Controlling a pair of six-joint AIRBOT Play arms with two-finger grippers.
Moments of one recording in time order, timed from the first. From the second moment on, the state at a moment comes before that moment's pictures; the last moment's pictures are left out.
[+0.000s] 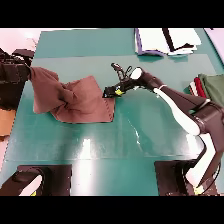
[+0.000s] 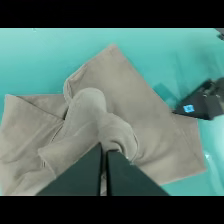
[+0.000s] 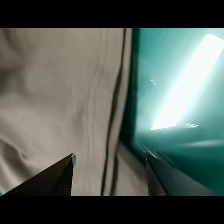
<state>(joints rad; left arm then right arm) -0.13 -0.81 1.34 1.39 -1.18 -1.55 0.46 -1.92 1.62 -0.81 0.95 1.35</state>
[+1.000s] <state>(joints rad) -0.13 -0.73 1.69 1.53 -1.15 -1.49 0.40 -1.50 1.98 -1.15 1.00 1.36</state>
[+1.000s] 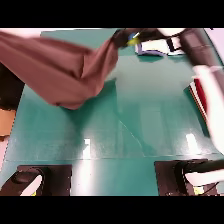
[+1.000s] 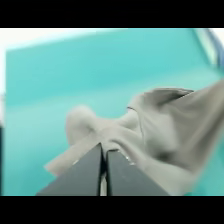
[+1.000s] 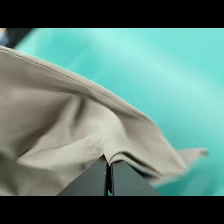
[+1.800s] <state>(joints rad) -0.13 -0.88 1.93 1.47 -1.22 -1.54 -0.13 -0.98 1.91 -1.27 1.45 1.41</state>
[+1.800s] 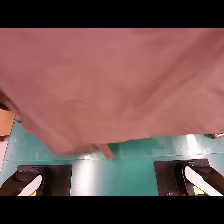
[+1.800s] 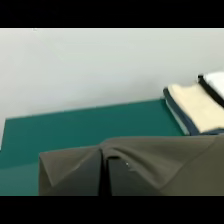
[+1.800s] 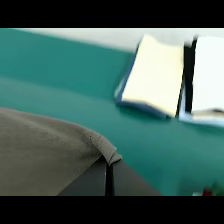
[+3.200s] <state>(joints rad) -0.01 -1.14 1.13 1.38 -1.33 -1.51 -0.59 -1.15 0.87 -1.27 1.35 1.31</state>
